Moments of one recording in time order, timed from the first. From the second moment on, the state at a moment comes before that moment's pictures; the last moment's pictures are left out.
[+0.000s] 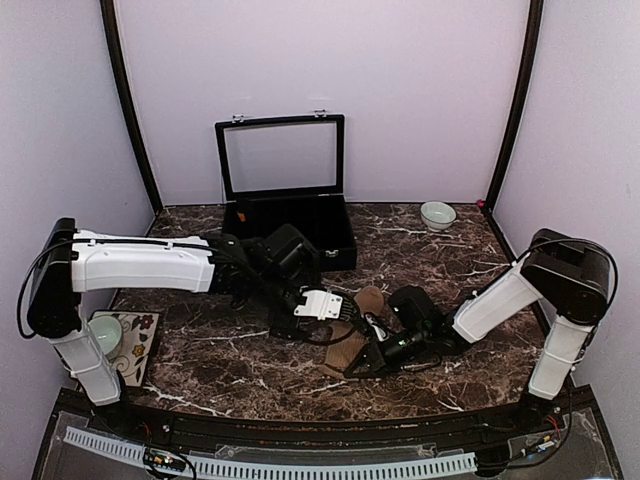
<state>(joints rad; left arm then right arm) -1.05 1.71 1.28 -0.55 -0.03 0.86 0.89 1.78 0.58 0.40 -0.71 0.77</state>
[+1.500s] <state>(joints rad) -1.18 1.89 1.18 -0.40 0.12 0.92 0.87 1.82 0.53 0.54 -0.76 0.87</state>
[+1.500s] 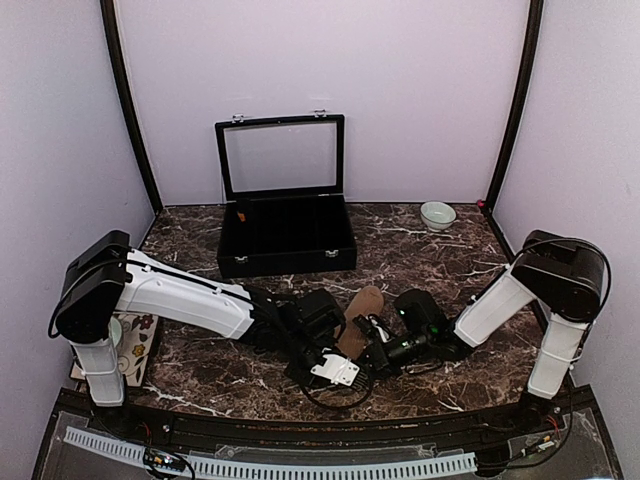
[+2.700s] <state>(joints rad) -1.15 1.91 1.21 -0.41 0.14 0.90 0.87 1.80 0.52 0.50 -0.76 0.87</state>
